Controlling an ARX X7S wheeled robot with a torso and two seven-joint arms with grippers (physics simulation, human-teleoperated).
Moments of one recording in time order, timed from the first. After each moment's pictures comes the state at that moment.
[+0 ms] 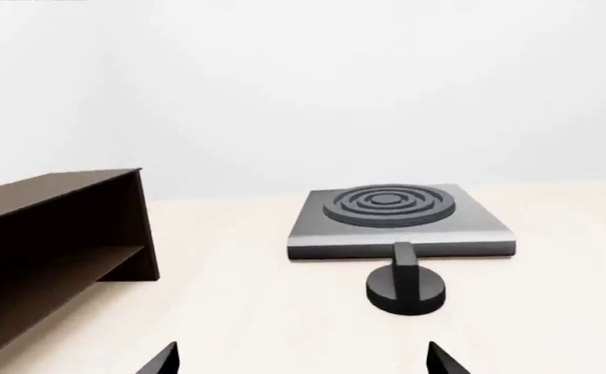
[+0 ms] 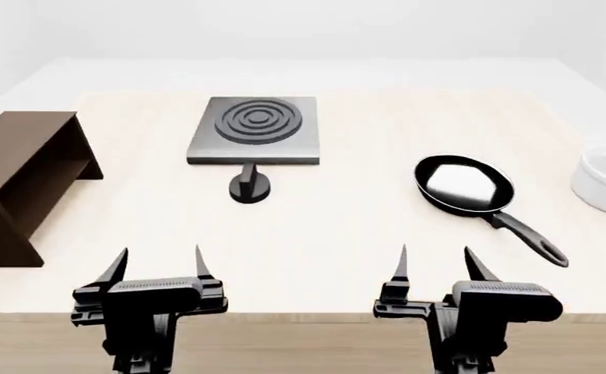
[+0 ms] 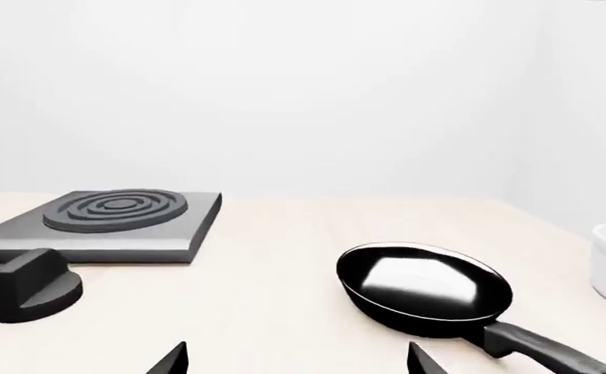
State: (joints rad) left arm -0.04 -0.12 0.06 0.21 -0.01 -0.15 -0.21; right arm 0.02 0.12 -0.05 -0.27 0.07 0.18 0.14
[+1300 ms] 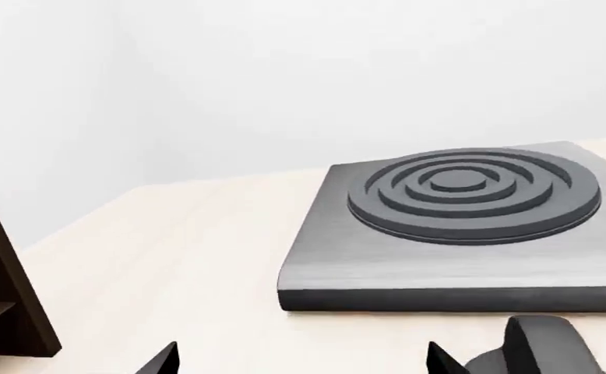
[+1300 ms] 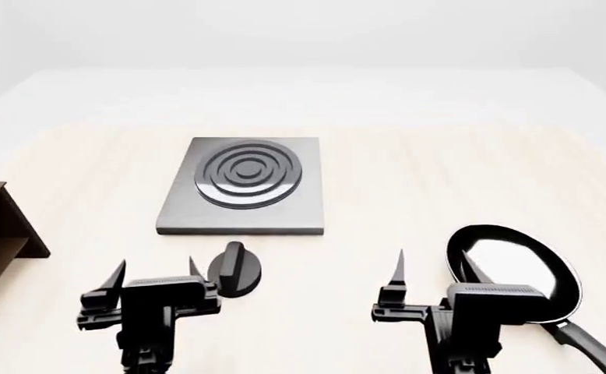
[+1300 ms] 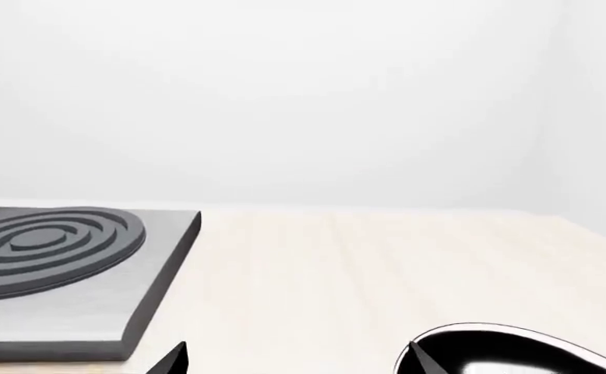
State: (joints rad) left arm -0.14 -0.16 0.11 -0.08 0.00 -0.08 -0.30; right arm 0.03 0.17 -0.11 -0.25 0.11 0.18 0.20
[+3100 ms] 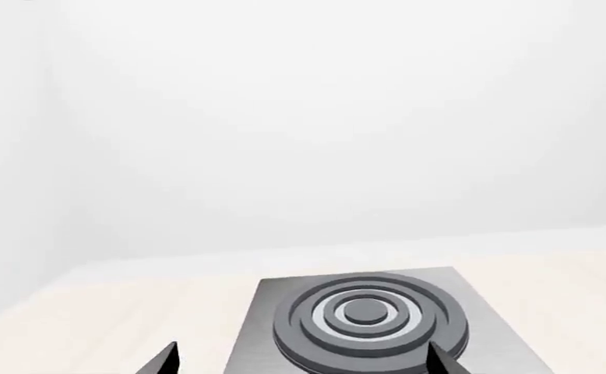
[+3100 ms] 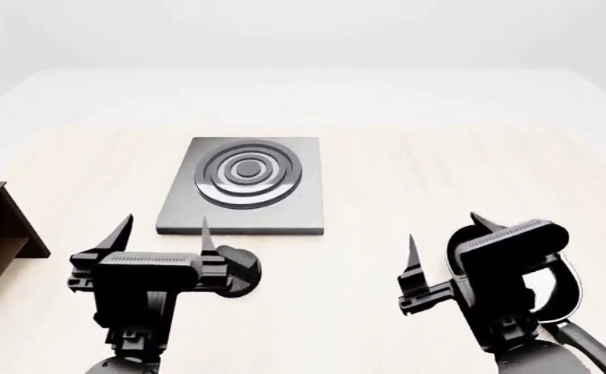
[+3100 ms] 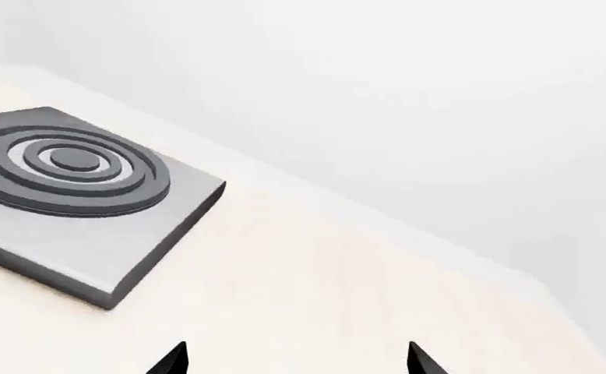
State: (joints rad) left arm -0.12 -0.23 0.15 0.37 -0.13 -0.28 -0.23; right arm 0.19 0.52 -0.18 -0.54 0.20 0.67 0.08
